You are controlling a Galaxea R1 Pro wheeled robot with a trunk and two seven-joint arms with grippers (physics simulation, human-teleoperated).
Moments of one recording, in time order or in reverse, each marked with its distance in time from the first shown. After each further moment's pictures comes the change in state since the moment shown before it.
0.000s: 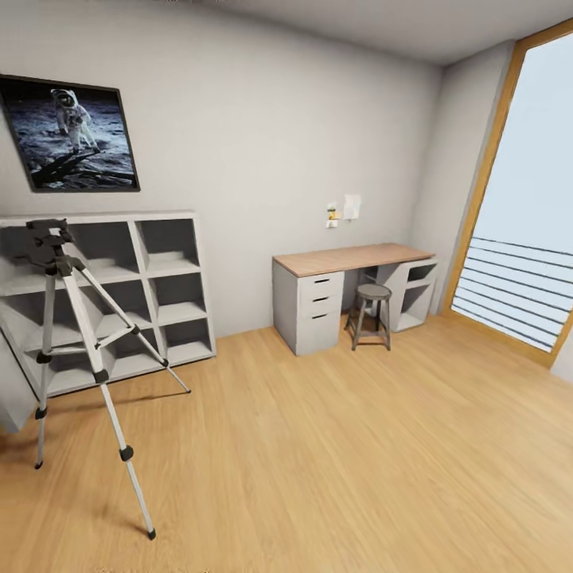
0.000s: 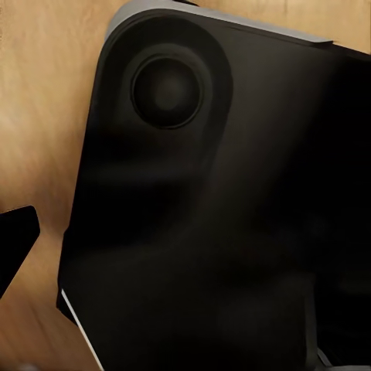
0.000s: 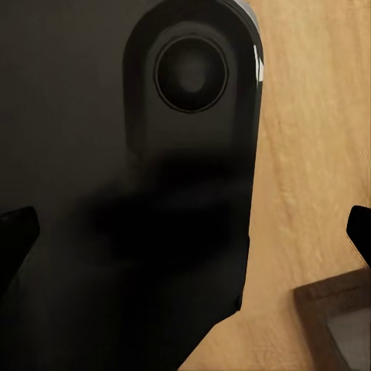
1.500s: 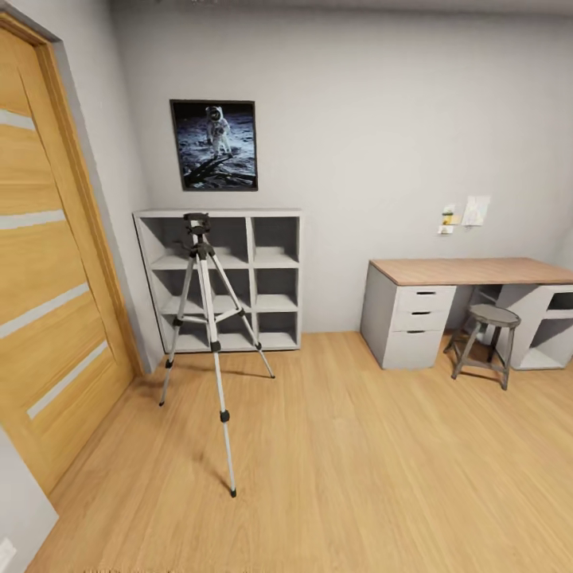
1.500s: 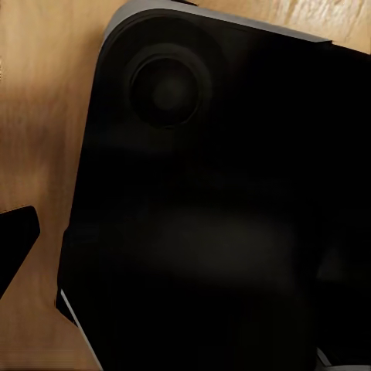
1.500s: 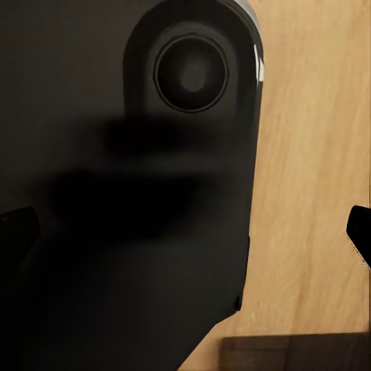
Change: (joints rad) left arm 0.000 -0.001 0.000 0.000 -0.001 0.000 0.000; right arm 0.000 0.000 0.000 0.000 0.000 0.000 0.001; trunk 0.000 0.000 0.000
